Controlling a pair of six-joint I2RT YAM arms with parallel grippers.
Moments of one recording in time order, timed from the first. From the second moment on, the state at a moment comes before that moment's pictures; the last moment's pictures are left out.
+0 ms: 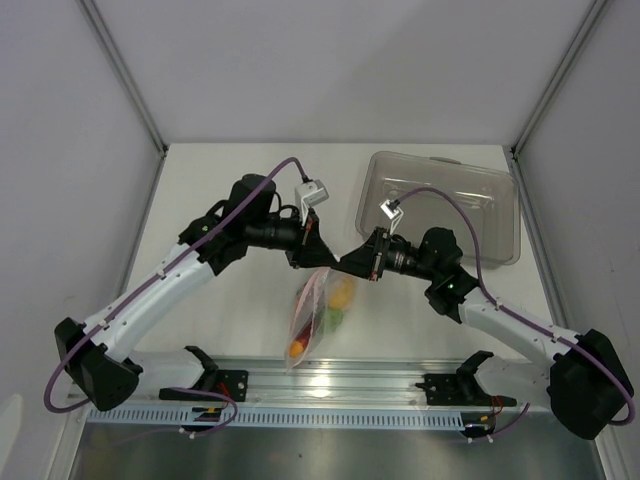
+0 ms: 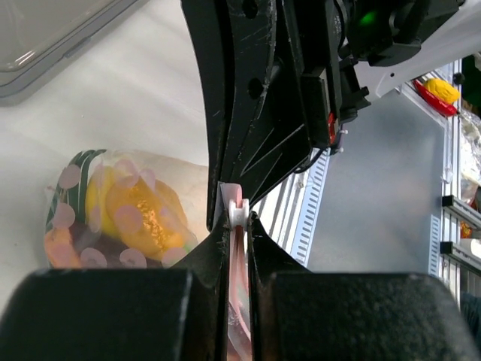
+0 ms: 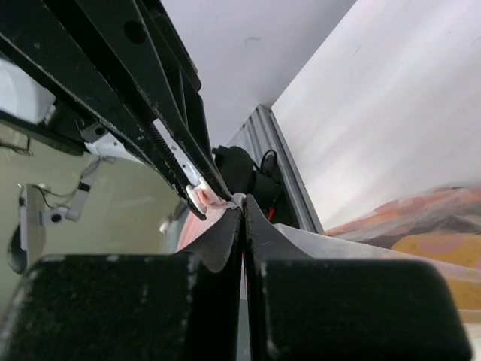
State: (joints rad) left arm -0.67 1.23 1.24 -0.56 0.73 -0.15; right arm 0.65 1.12 0.63 0.53 -0.69 0.91
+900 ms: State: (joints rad) left arm -0.69 1.12 1.10 -0.45 0.56 -0.21; right arm 0.67 1.07 0.59 0.55 -0.57 1.11
